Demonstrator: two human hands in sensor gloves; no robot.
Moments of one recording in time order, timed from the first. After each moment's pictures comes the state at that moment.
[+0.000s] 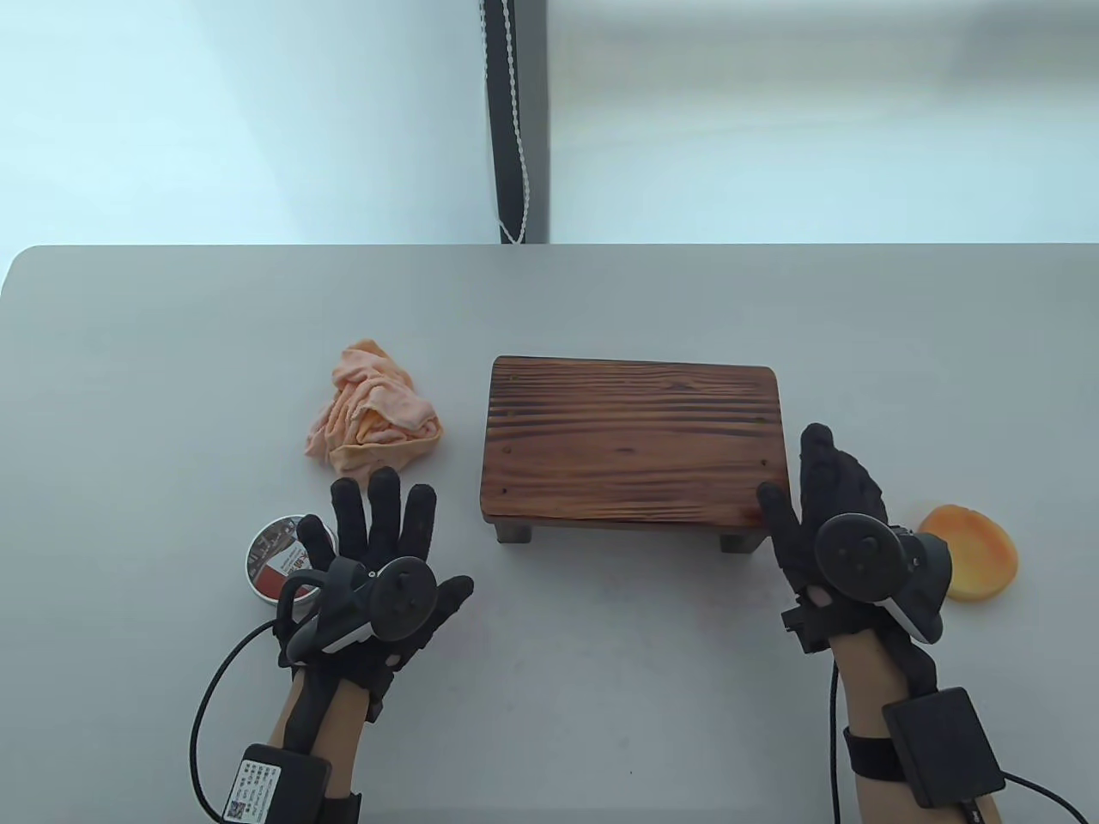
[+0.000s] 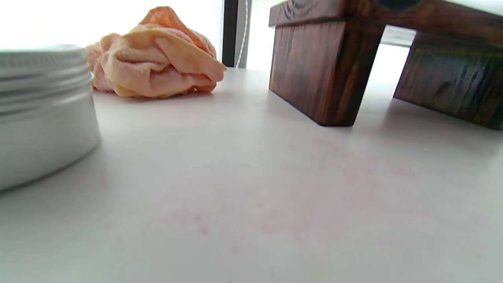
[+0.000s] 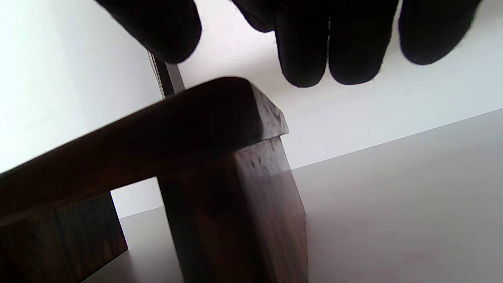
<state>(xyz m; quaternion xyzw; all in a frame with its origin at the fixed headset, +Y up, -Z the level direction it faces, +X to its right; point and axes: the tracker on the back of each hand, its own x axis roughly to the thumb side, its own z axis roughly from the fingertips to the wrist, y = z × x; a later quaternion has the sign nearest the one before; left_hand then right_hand) -0.201 -0.694 -0.184 -0.08 -0.15 0.05 0.98 0.245 -0.671 -0.206 0.03 -0.15 0.97 0.19</state>
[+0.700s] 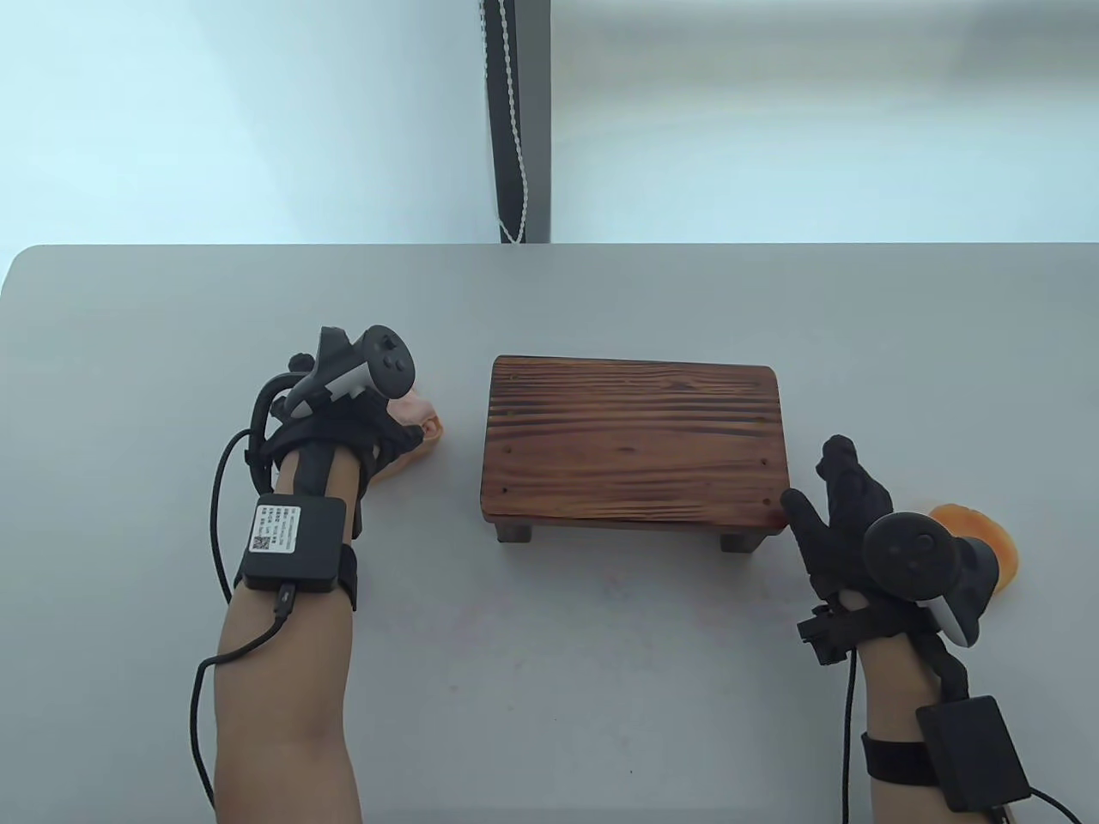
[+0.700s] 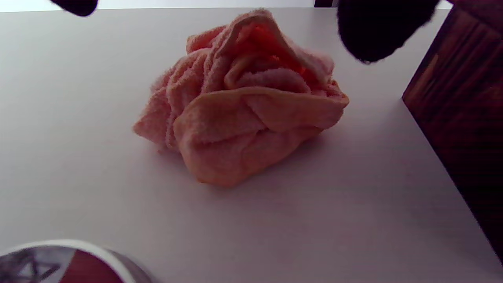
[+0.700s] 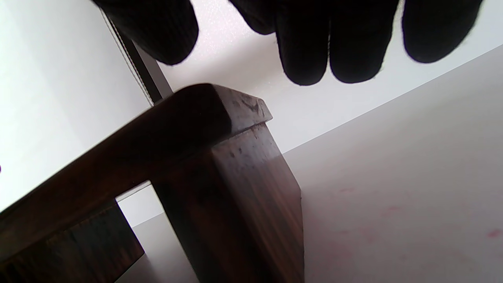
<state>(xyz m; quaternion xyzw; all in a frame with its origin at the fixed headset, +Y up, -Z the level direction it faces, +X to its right) -0.221 -0.672 -0.370 -0.31 0.00 0.01 0.95 0.271 -0.682 -0.205 0.01 -0.12 0.96 0.27</state>
